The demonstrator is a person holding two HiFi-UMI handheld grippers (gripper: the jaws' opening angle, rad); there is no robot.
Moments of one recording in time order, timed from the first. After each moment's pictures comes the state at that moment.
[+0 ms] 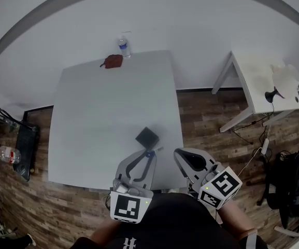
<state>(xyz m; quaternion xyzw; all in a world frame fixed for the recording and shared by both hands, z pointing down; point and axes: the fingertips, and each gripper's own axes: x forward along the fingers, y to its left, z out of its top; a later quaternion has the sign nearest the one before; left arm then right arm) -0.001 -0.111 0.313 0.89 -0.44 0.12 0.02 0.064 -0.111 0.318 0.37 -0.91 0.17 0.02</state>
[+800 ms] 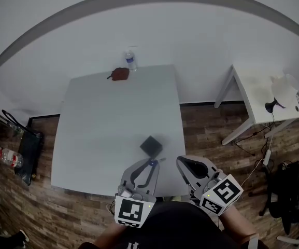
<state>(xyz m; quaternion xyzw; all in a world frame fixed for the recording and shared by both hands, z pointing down) -0.006 -0.096 0.316 0.88 -0.45 0.11 0.03 0.060 -0.098 0.297 0.36 -0.92 0.13 0.01</state>
